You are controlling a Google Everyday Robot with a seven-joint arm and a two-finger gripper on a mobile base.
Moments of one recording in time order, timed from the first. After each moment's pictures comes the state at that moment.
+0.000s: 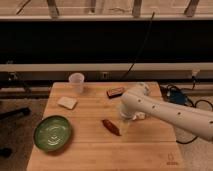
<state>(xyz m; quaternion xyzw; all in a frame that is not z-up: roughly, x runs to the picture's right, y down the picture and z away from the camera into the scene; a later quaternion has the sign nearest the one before) 0.082 0.182 0.793 -0.30 -0.11 -0.01 0.95</state>
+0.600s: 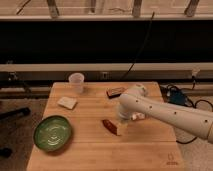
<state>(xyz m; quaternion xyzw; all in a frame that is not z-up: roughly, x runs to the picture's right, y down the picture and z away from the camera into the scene) 0.073 0.187 0.803 -0.31 -0.11 0.01 0.95</state>
